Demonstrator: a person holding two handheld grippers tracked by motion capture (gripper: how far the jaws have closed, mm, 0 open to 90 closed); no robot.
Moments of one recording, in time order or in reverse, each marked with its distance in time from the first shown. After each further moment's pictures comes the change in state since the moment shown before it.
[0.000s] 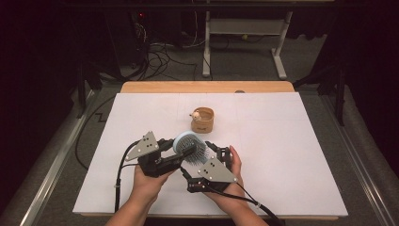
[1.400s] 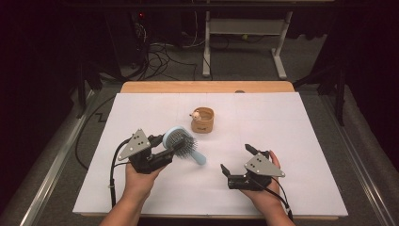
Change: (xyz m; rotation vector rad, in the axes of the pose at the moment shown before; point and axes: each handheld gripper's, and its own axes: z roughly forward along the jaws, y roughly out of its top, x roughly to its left) left arm 0.015 0.000 -0.015 -0.002 0.119 0.034; right arm -0.077 -0.062 -0.052 0.089 -0.067 0.170
